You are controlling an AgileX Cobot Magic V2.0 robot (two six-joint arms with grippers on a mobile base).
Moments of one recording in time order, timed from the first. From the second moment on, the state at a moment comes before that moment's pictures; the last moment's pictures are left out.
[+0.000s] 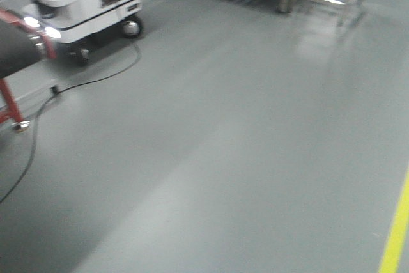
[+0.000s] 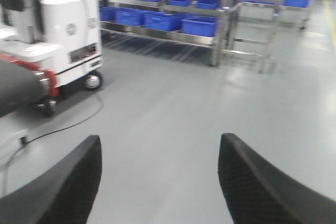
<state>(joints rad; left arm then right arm) -0.14 0.35 -0.33 -0.05 0.20 -0.03 0.10 0.33 -0.42 0.19 0.27 -0.29</state>
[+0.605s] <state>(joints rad) -0.14 0.35 -0.33 -0.05 0.20 -0.03 0.10 0.33 -0.42 0.19 0.27 -0.29</state>
